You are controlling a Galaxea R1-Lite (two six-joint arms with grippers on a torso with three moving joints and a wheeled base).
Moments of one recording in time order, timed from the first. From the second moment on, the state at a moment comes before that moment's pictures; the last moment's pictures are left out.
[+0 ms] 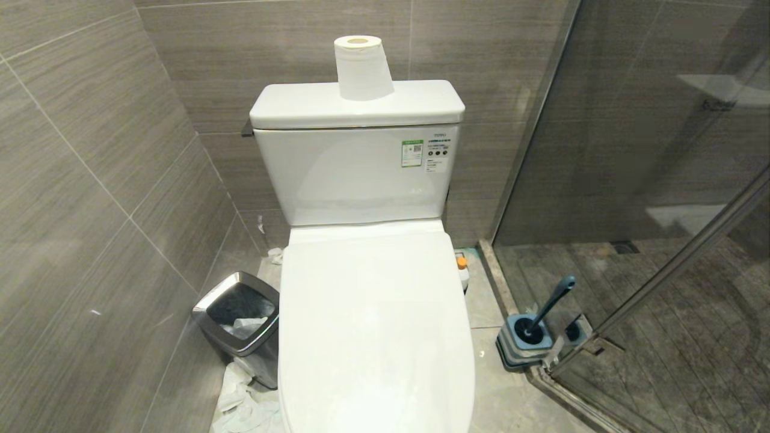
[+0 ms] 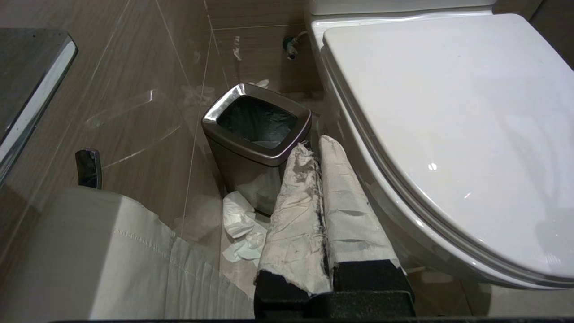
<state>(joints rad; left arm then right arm) 0.00 0.00 0.00 0.00 0.00 0.00 0.00 0.00 0.00 0.00 0.02 -0.03</state>
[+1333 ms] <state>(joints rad) 0.00 0.00 0.00 0.00 0.00 0.00 0.00 0.00 0.00 0.00 0.02 -0.03</state>
